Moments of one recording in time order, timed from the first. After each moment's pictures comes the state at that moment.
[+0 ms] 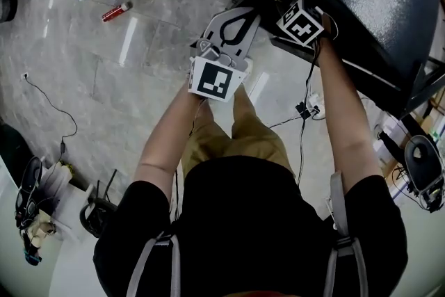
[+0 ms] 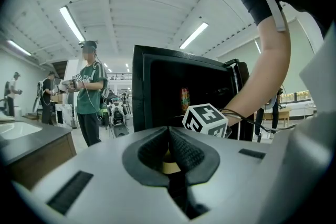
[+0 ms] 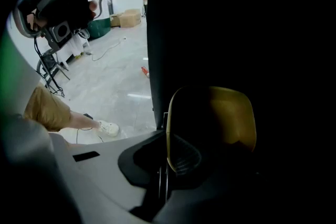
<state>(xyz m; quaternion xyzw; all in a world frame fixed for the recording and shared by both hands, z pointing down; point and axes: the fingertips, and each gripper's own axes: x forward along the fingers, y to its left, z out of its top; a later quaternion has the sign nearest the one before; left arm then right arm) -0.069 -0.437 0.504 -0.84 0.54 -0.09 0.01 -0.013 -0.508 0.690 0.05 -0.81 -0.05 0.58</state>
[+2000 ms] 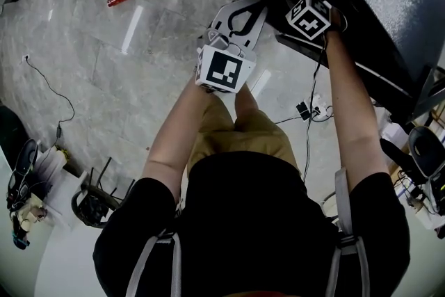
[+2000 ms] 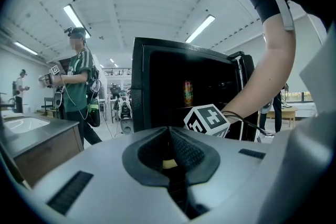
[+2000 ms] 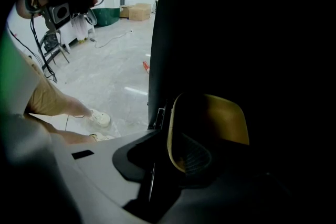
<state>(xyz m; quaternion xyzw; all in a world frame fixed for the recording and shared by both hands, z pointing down) -0.062 -0.428 0.531 -0.81 0.58 -0.10 -0.04 -0.008 -0.519 0.713 0.04 -0.81 -0.13 0.58</state>
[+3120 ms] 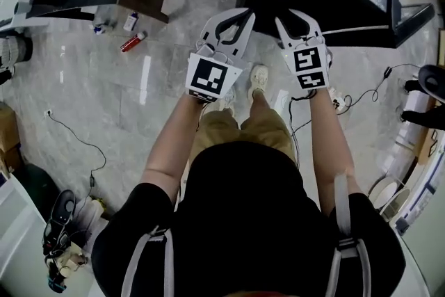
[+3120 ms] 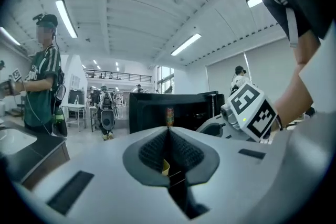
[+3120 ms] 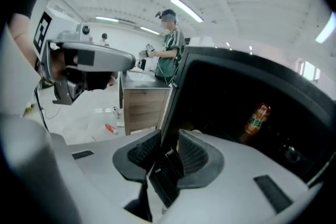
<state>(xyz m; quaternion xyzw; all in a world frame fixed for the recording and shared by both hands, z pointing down) -0.082 -0.333 0.394 -0.87 0.48 -0.07 -0.02 -0.013 -0.367 0.477 0.35 -0.88 -0.02 0.33</state>
